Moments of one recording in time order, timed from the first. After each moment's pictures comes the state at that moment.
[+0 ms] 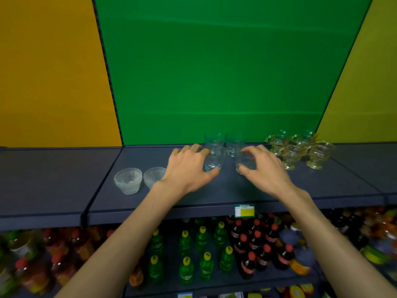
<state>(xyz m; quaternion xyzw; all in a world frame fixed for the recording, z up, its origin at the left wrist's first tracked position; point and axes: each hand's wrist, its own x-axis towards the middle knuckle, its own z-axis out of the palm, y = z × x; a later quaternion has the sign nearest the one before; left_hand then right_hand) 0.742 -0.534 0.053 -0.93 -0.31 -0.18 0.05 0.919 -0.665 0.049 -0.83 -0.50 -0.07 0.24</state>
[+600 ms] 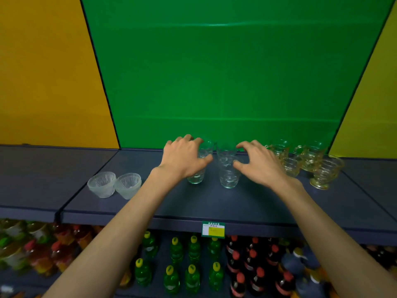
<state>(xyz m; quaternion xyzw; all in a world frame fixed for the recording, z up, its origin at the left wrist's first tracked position) 0.851 -0.541 0.082 -0.88 -0.43 -0.17 0.07 1.038 -0.648 0.071 -0.80 -0.57 -0.04 0.20</state>
